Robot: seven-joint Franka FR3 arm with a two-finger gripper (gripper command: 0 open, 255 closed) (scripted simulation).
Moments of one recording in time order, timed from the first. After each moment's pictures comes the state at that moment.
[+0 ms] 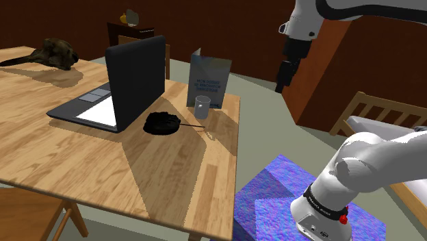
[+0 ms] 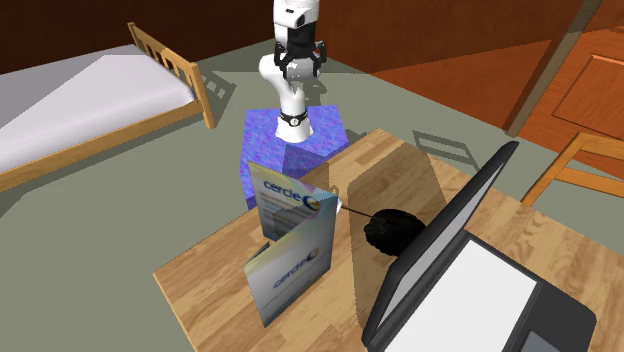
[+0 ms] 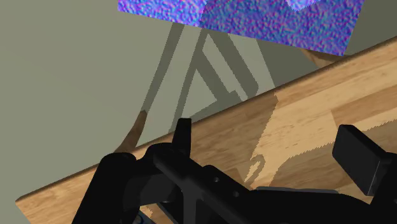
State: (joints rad) arm 0.00 -0.76 0.06 -2.33 -0.01 1.51 -0.11
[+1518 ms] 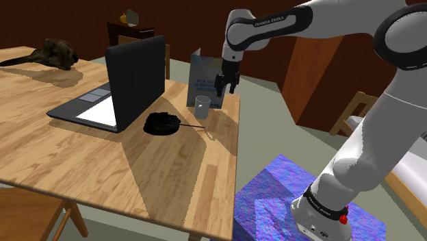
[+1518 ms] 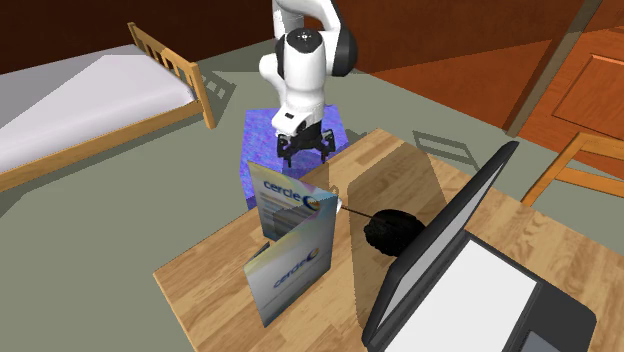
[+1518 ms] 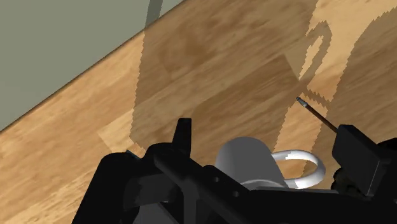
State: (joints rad) arm -0.04 0.02 0.06 -1.97 0.00 1.92 -0.02
